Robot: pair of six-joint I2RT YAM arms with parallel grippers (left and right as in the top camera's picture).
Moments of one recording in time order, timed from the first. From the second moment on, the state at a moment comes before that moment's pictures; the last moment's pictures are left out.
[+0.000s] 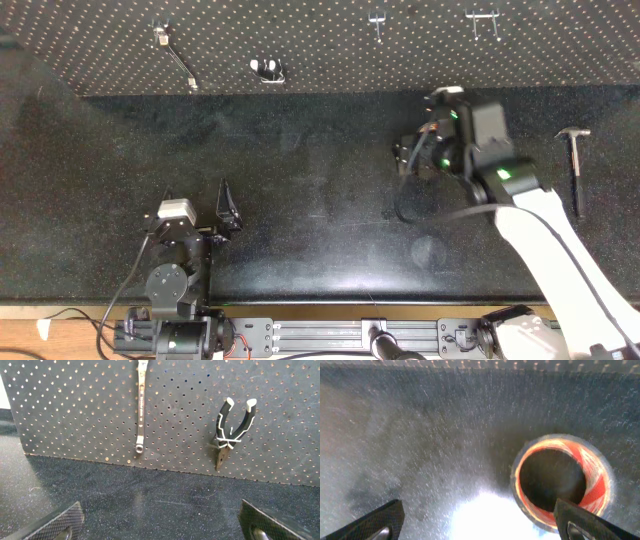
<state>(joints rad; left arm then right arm) 0.02 0.01 0.01 -0.07 -0.06 -0.11 0.27 1.36 0.96 -0.53 -0.22 0.21</state>
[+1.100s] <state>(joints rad) 0.02 0.01 0.01 -0.07 -0.06 -0.11 0.48 1.27 1.10 -0.36 0.11 0.26</state>
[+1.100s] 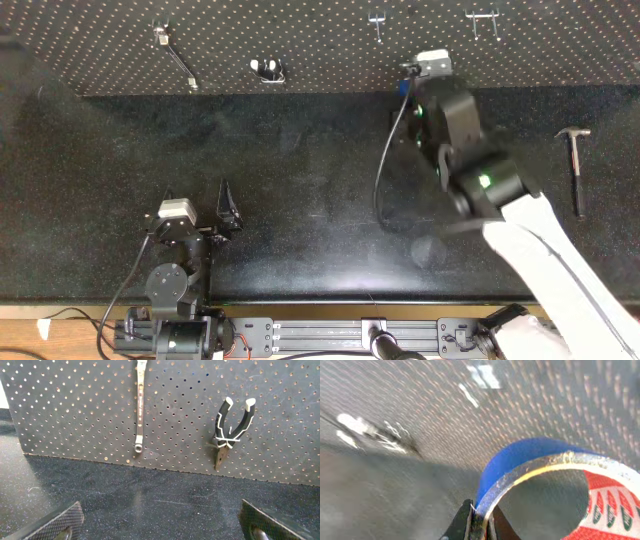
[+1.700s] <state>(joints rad) 0.02 0.01 0.01 -0.07 -0.06 -0.11 0.63 1.61 1.10 0.27 0.39 -0.01</state>
